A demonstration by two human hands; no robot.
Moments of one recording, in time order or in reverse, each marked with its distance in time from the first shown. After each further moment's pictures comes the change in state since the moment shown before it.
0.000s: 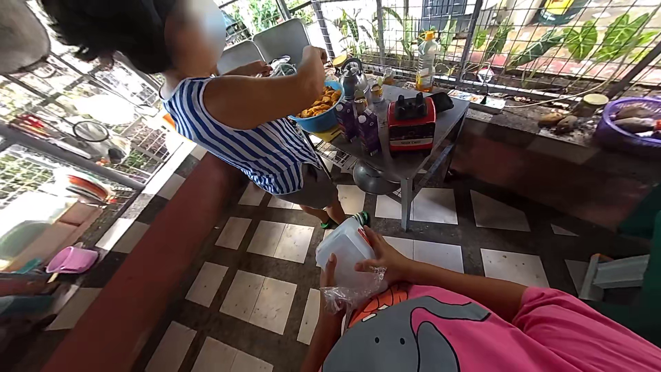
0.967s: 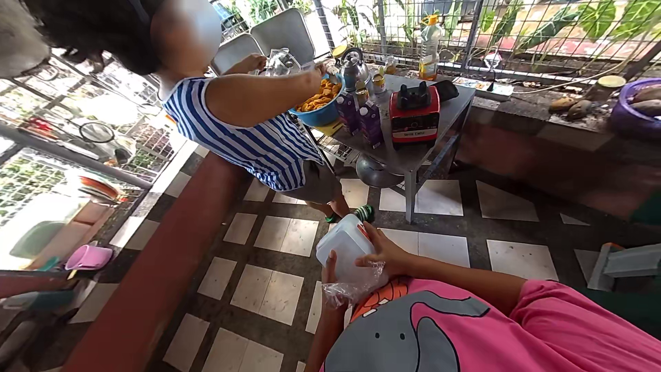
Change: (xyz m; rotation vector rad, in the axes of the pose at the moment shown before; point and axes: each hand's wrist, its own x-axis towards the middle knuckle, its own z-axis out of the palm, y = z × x) left_hand 0.001 0.000 -0.006 -0.029 0.032 -0.006; right_hand 0.007 0.004 0.008 -0.002 -0.016 -0.011
